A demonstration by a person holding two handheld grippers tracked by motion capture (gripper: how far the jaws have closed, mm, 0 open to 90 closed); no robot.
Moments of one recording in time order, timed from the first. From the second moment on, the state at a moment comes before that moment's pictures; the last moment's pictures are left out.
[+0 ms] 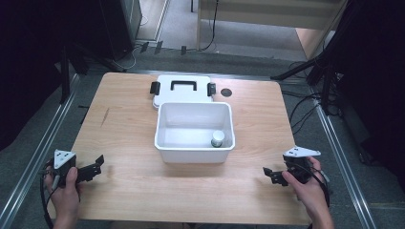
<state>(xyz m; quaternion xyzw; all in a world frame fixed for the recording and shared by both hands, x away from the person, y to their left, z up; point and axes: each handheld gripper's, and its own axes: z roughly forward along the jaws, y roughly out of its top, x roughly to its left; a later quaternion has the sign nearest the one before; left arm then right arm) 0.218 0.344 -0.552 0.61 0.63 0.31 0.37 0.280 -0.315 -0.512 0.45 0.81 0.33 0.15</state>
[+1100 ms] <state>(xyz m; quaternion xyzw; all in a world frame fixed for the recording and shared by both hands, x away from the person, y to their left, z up) 0.218 0.345 -0.552 0.61 0.63 0.30 0.37 0.222 -0.350 -0.546 0.51 0.70 0.43 0.25</state>
